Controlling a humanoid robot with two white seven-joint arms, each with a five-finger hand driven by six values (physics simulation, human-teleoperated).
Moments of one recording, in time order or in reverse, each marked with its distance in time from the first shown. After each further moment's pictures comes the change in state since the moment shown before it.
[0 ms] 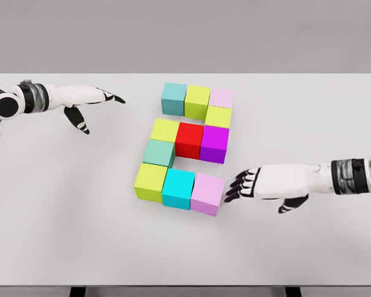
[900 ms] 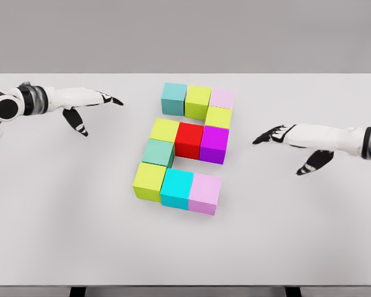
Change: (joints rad) left arm 0.003 -0.007 0.000 0.025 -0.003 0.000 0.001; right arm -0.031 0.066 -0.142 0.370 -0.186 0.000 0.000
